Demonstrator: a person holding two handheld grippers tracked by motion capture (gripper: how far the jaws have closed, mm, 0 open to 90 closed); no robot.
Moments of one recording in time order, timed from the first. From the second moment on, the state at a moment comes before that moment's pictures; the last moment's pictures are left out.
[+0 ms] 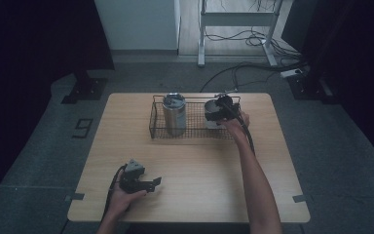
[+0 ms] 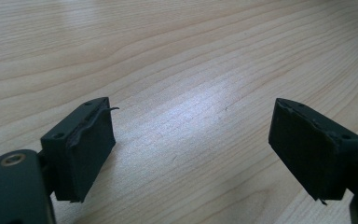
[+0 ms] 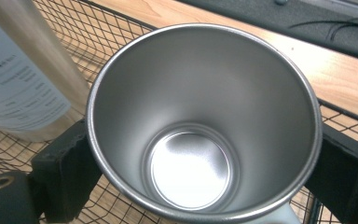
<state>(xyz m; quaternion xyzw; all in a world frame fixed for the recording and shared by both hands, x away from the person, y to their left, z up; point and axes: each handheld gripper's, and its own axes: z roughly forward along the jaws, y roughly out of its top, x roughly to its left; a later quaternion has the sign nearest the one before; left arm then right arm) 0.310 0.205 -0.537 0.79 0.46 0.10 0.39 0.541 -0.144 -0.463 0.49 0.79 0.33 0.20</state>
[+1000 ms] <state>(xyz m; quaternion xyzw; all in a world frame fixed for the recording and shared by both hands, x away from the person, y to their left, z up) 0.309 0.200 -0.539 0.80 0.46 0.10 0.38 0.542 -0.145 -0.473 0.50 0.79 0.31 0.18</state>
